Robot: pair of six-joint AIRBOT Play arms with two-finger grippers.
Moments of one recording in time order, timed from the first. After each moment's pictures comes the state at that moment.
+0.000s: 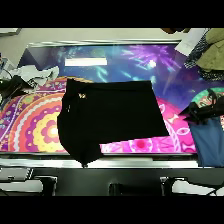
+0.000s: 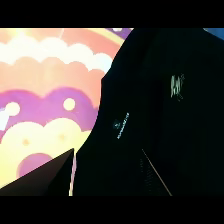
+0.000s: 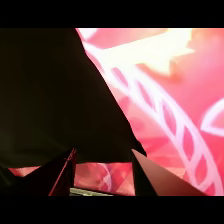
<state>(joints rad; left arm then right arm) 0.42 -1.56 1.65 1.06 -1.39 -1.51 -0.57 -1.50 1.22 2.14 -1.48 -1.81</state>
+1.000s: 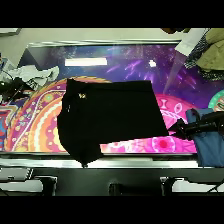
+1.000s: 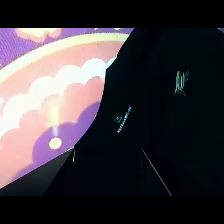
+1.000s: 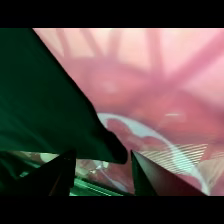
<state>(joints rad) 0.42 -1.56 1.63 1.06 -1.40 -1.57 -0.58 -1.56 0.94 2.18 -1.38 -1.90</state>
